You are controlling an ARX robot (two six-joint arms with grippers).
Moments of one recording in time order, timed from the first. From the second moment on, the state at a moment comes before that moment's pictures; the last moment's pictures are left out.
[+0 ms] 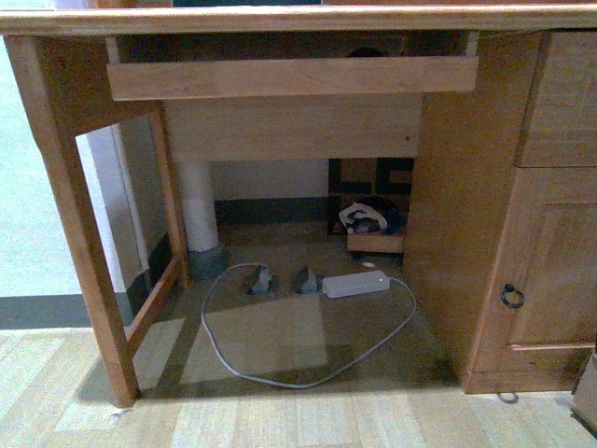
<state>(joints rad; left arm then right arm) 0.00 0.00 0.01 0.00 0.00 0.00 0.00 0.01 0.02 0.00 0.00 0.00</state>
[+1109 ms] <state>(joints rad) 0.00 0.00 0.01 0.00 0.00 0.00 0.00 0.01 0.02 0.00 0.00 0.00</state>
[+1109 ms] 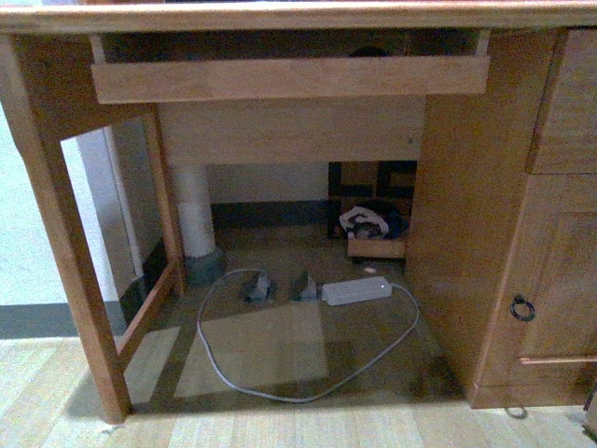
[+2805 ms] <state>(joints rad) 0.00 0.00 0.01 0.00 0.00 0.00 0.00 0.01 0.02 0.00 0.00 0.00</state>
